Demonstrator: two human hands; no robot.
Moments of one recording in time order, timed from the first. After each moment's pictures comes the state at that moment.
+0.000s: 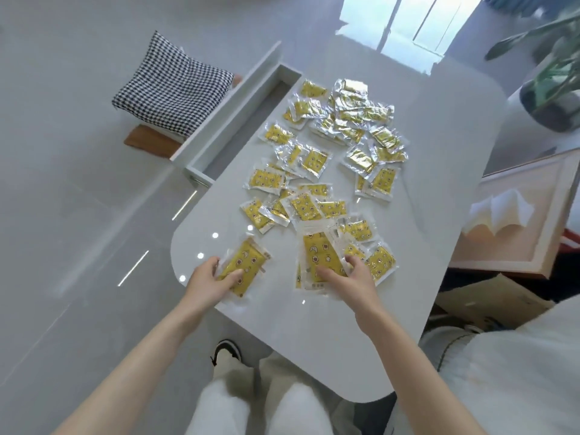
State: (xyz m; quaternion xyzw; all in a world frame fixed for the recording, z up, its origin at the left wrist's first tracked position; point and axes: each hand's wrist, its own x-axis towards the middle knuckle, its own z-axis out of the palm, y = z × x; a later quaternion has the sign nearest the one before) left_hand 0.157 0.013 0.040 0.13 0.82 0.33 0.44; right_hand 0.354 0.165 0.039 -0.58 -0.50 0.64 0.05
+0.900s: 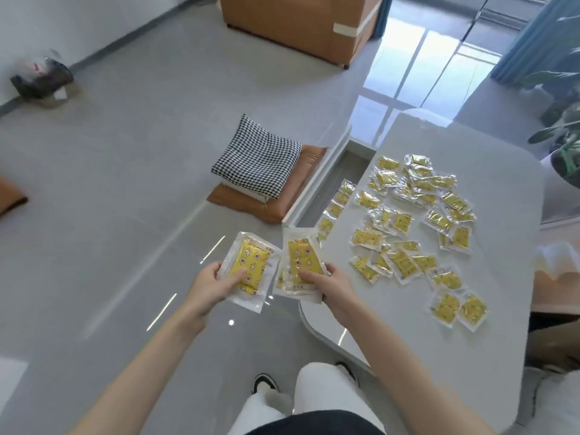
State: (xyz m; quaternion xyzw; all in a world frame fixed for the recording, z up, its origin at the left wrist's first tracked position) left_hand -0.145 -0.158 0.205 0.06 0.76 0.47 0.45; right_hand 0.019 -0.009 0.173 -0.54 -0.43 0.72 0.06
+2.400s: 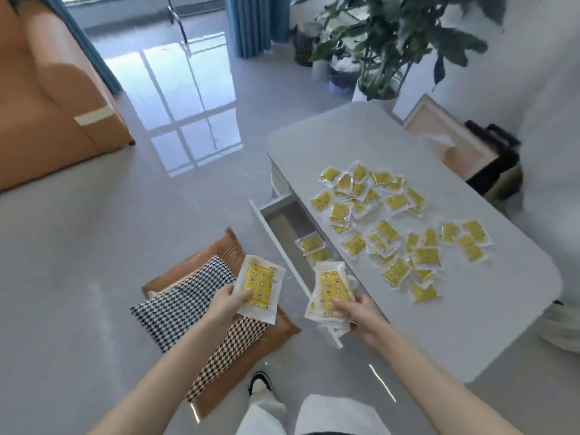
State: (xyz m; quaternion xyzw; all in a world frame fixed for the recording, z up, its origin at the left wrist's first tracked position) left_hand -0.557 0.346 0.186 0.32 0.66 0.14 0.66; right_hand -0.323 0.242 0.146 -0.72 -0.02 0.58 0.38
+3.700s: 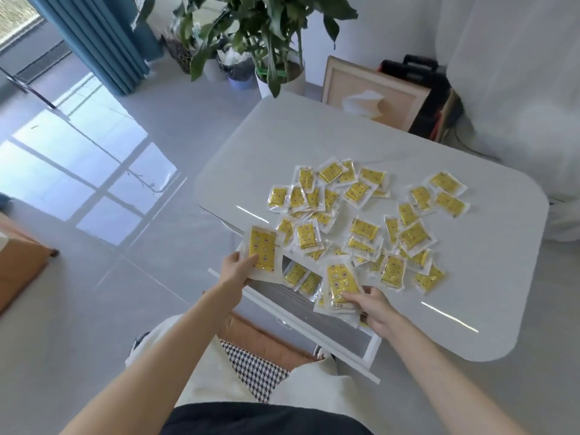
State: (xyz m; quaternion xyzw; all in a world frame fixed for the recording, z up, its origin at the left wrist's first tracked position) left_hand -0.331 0.579 0.166 0.51 0.61 0.03 0.61; right_hand -0.211 0.348 0.109 -0.67 0.17 0.50 0.52
